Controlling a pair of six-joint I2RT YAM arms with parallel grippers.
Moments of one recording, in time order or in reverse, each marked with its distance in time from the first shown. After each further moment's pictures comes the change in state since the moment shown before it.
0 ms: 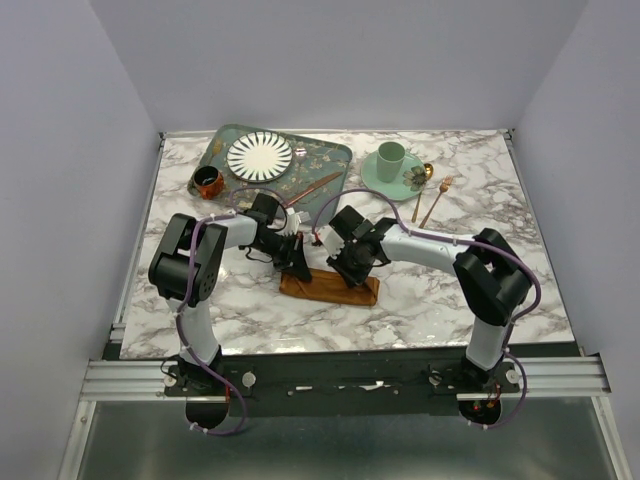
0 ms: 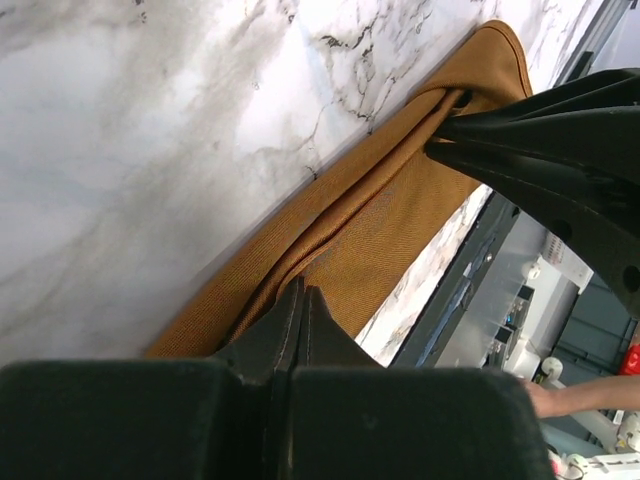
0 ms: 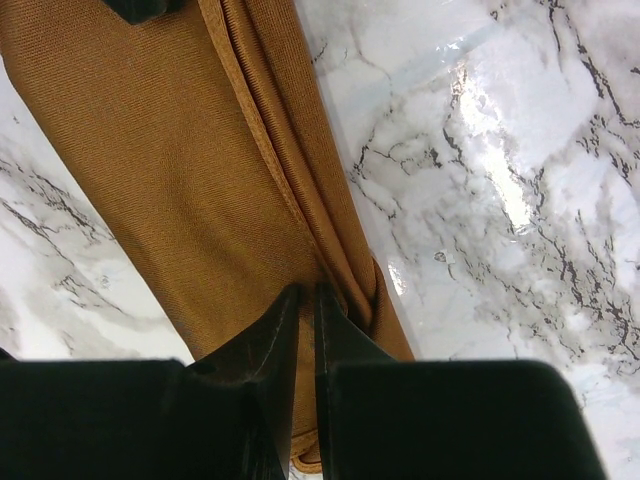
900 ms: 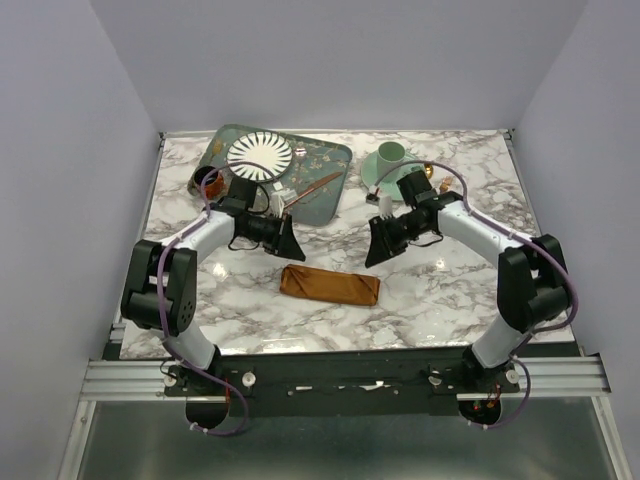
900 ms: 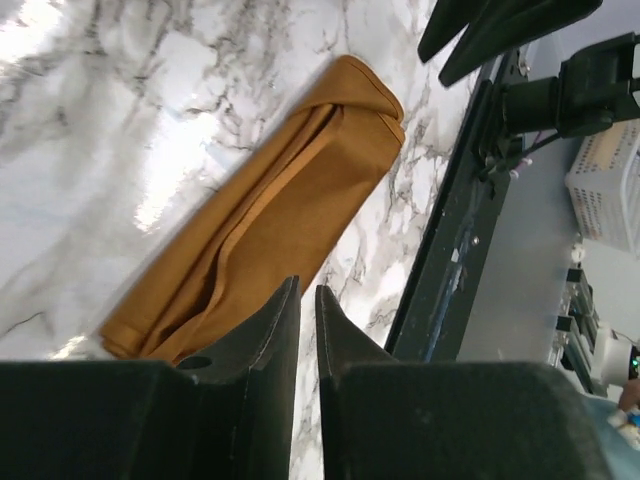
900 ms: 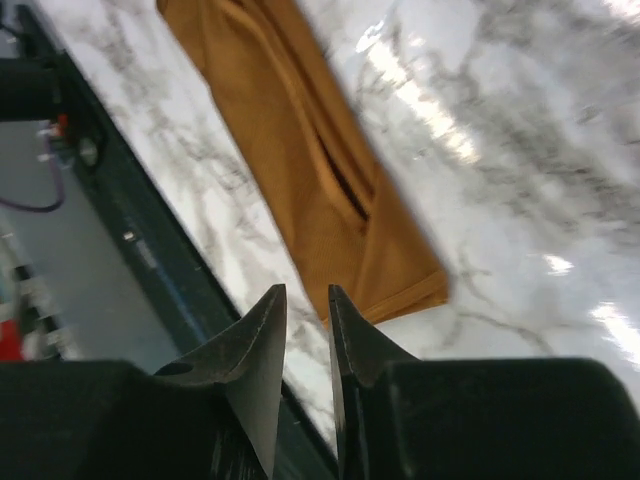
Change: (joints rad) left arm 0.095 -0.246 0.014 -0.054 0.130 0.208; right arm -0.395 -0.172 -0.019 -0.099 -0.543 0.131
